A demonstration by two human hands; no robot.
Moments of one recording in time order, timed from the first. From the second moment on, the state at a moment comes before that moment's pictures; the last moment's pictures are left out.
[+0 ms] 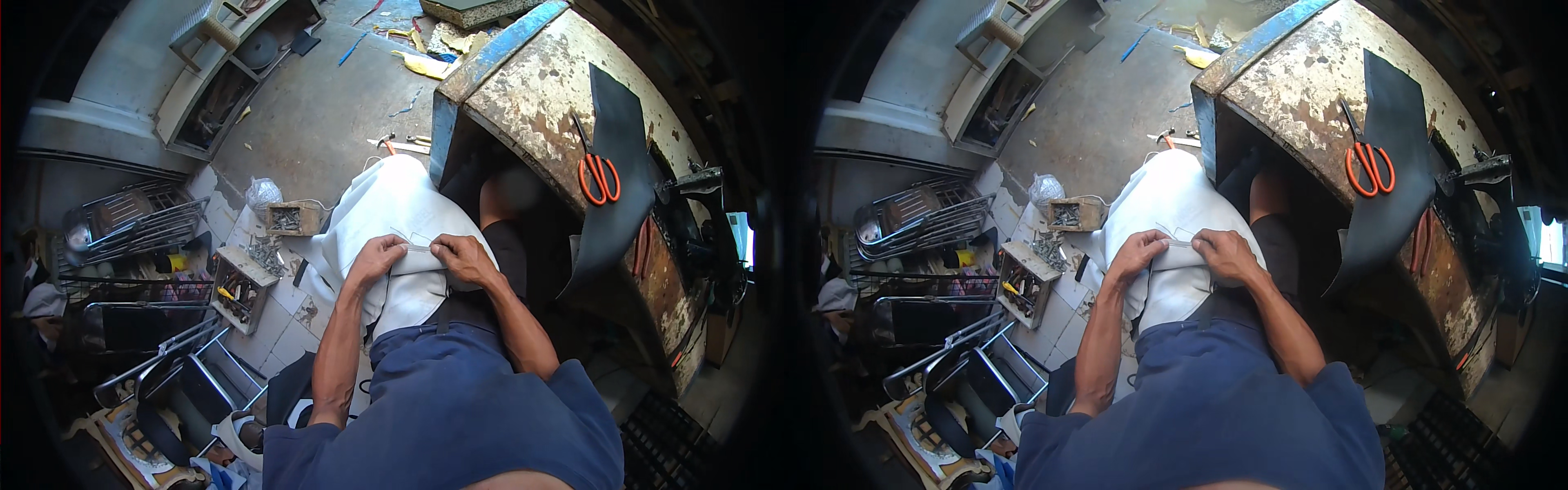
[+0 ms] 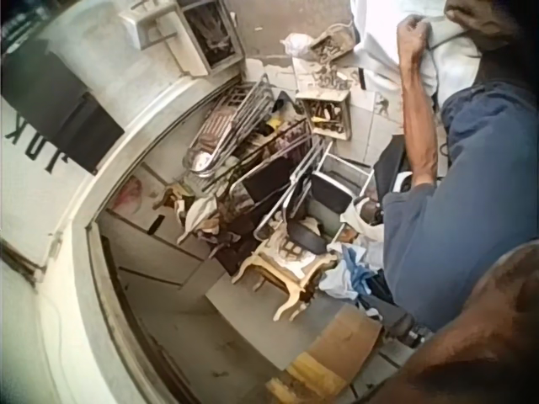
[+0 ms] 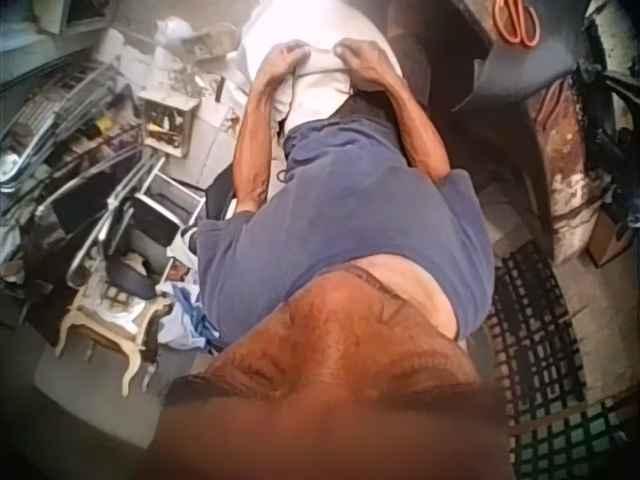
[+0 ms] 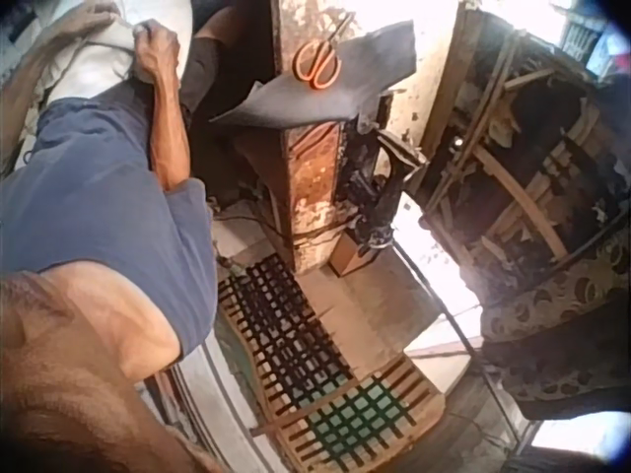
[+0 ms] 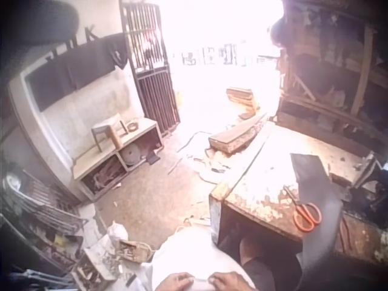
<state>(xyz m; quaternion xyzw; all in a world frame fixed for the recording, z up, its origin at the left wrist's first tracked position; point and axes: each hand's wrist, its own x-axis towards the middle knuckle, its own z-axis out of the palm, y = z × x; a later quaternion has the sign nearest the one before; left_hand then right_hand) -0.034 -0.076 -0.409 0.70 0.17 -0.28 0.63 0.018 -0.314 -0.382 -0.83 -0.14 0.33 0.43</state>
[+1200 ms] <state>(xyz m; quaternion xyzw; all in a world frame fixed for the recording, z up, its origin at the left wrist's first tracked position) -0.040 -0.098 -0.326 0.59 0.10 0.13 0.79 0.031 -0.318 -0.412 -0.79 -0.07 0.35 0.50</state>
